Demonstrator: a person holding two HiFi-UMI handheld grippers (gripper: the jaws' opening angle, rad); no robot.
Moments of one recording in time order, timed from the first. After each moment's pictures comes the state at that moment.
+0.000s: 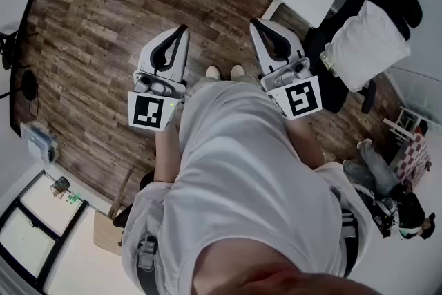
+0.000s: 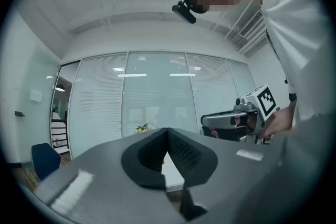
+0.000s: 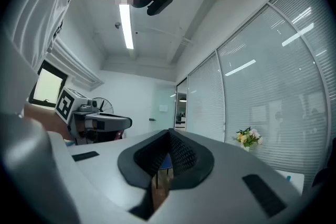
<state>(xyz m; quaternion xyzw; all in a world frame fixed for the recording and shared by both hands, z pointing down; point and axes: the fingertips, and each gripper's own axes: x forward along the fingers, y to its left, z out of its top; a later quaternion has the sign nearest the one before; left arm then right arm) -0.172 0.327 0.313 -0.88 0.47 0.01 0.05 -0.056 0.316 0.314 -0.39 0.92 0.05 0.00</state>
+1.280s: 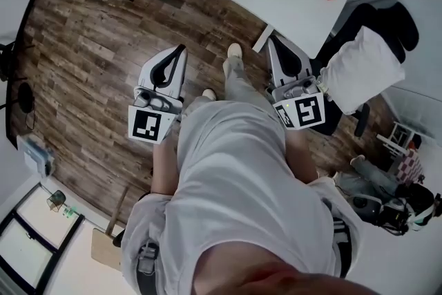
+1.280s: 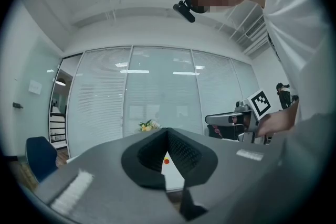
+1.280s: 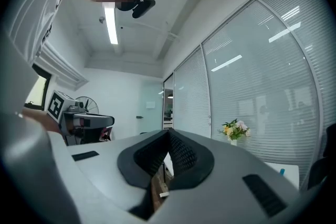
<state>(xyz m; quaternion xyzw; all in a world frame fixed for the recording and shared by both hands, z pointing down) -0.182 0.250 0.345 -0.89 0.46 0.01 0.02 -0.012 0.224 0.349 -0.44 0.90 0.01 0.00</state>
